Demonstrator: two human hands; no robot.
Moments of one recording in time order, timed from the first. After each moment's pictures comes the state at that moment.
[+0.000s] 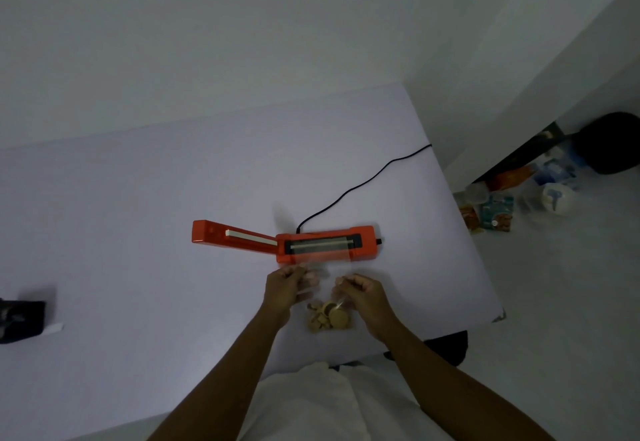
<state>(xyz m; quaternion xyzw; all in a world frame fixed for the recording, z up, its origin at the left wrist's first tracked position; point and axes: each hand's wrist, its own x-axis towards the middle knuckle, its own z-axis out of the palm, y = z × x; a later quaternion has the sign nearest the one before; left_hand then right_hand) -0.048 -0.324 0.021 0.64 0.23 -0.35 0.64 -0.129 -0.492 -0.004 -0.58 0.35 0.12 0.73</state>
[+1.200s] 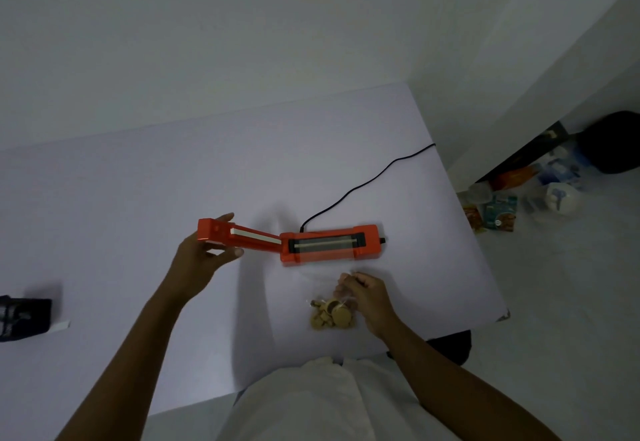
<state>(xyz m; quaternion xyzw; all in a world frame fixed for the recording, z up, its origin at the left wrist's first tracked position) 0.028 -0.196 0.102 0.86 -0.08 -0.21 0.46 -0.123 -0.484 -0.003 -0.53 0.40 0.11 0.74</state>
